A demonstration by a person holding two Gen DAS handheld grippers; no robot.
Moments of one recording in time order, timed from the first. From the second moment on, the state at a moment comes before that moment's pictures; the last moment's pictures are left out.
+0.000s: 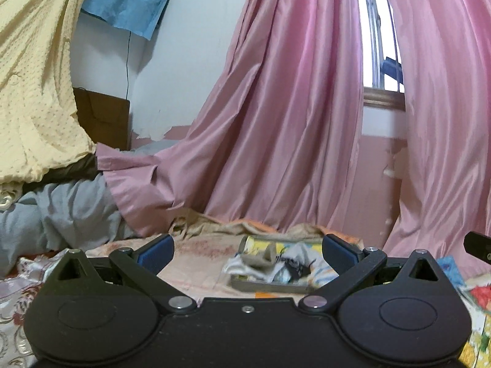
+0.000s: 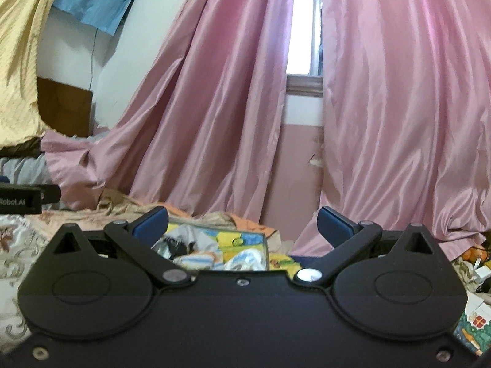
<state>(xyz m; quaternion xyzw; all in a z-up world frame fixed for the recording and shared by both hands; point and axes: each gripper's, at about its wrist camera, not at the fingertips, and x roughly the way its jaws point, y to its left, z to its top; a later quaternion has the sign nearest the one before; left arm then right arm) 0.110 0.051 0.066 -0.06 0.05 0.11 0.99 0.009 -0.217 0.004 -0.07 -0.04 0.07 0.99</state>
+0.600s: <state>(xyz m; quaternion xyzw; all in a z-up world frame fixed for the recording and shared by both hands) 0.074 0.032 0.037 -0.02 0.15 0.10 0.98 0.010 -0.196 -0.054 -0.10 0.01 0.07 0.99</state>
